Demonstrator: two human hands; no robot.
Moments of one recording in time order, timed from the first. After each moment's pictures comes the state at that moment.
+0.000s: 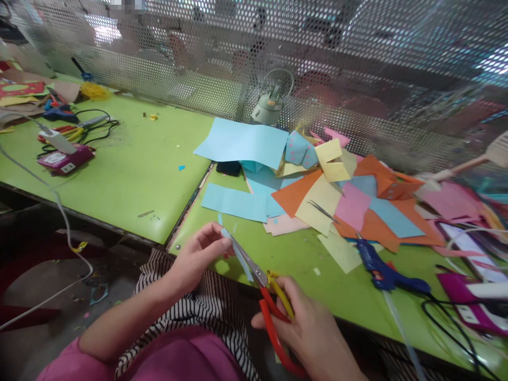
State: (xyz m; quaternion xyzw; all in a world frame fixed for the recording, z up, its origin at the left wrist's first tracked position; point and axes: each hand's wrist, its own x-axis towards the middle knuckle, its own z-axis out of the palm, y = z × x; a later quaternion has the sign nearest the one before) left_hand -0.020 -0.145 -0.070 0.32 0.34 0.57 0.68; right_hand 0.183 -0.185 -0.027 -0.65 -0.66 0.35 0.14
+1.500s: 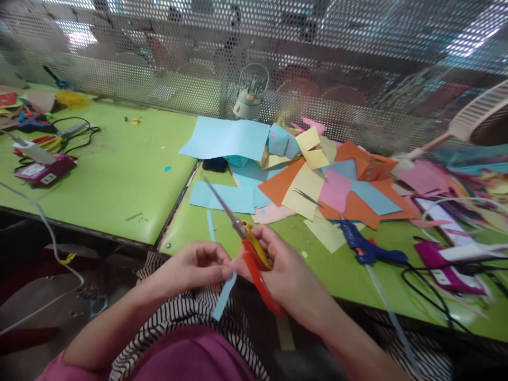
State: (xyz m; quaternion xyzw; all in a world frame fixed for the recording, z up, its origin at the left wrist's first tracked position) left_hand -0.027 -0.159 -0.061 0.39 0.33 0.36 0.78; right_hand 0.165 -0.147 -0.004 -0.55 -0.61 0.52 0.23
